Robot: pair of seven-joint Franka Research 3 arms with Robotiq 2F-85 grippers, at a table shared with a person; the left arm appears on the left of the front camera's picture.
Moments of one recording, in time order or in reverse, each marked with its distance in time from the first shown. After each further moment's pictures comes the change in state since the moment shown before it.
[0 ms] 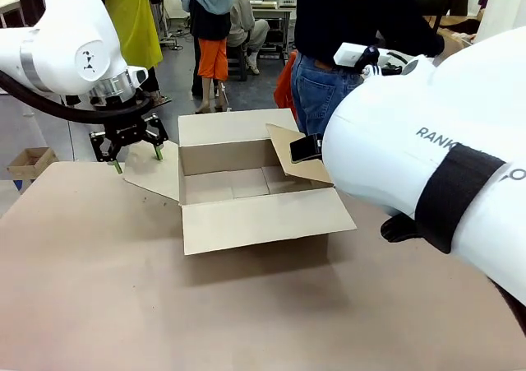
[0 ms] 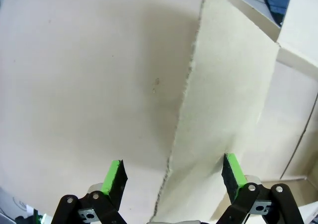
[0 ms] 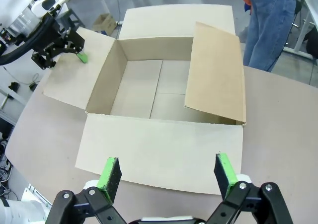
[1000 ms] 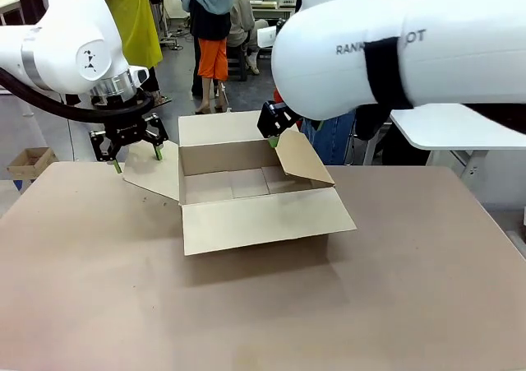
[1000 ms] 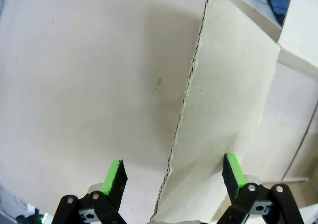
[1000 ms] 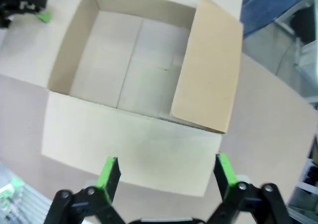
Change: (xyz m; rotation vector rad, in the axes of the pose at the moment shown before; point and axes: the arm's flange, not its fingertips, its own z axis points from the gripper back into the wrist) left arm 0.001 0.000 0.000 0.013 -0.003 0.003; right arm 0.110 0.040 -0.073 -0.180 0.418 0.226
